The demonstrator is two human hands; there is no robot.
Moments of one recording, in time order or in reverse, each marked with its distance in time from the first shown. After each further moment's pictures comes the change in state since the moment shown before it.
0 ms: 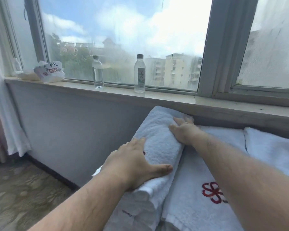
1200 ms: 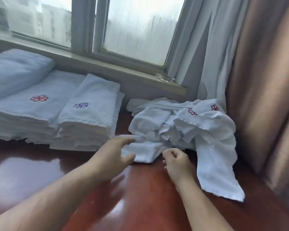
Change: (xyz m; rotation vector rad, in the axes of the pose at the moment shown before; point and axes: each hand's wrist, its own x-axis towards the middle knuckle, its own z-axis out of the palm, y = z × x) left_hand -0.256 0.300 0.187 -0.455 -0.136 0.587; right_hand -0.486 0.367 -0.081 0.496 0.612 0.450
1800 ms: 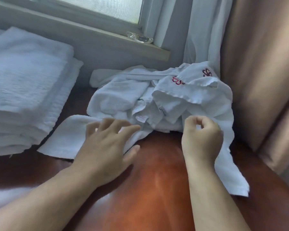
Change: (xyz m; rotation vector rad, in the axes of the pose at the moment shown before) left_hand 0.064 0.015 0.101 0.378 0.018 0.218; right_hand 0.074 0.036 -0.048 -0.122 0.634 -0.150
